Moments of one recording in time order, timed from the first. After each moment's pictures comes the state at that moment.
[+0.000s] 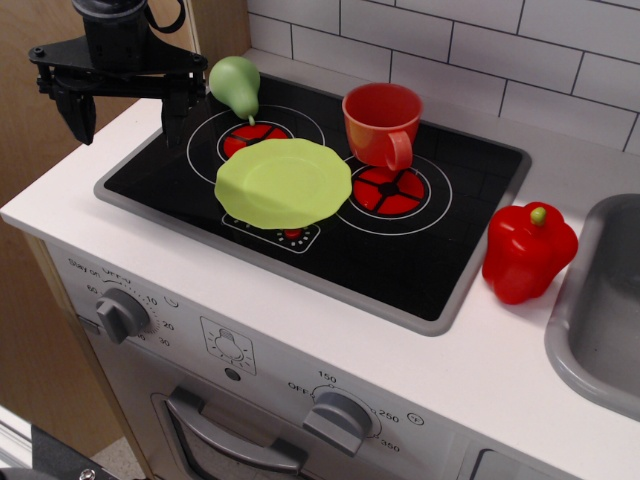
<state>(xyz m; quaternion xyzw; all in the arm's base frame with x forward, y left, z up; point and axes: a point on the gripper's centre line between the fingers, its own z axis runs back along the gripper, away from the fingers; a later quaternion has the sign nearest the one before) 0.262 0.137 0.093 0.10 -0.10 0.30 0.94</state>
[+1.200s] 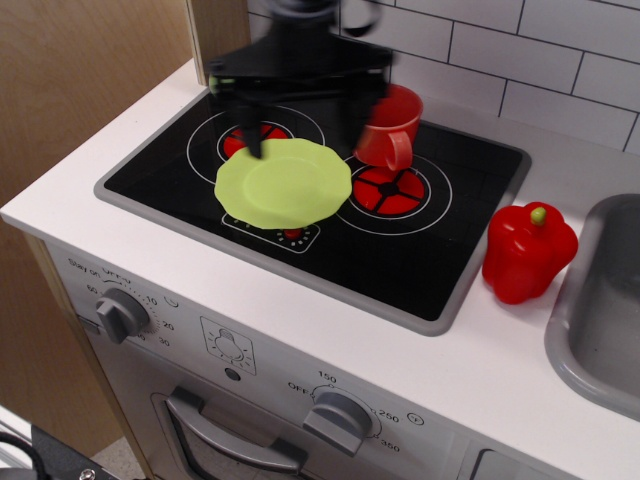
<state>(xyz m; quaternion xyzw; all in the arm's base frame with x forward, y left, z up) 0.290 0.007 0.114 0.04 -0.13 0.33 0.93</state>
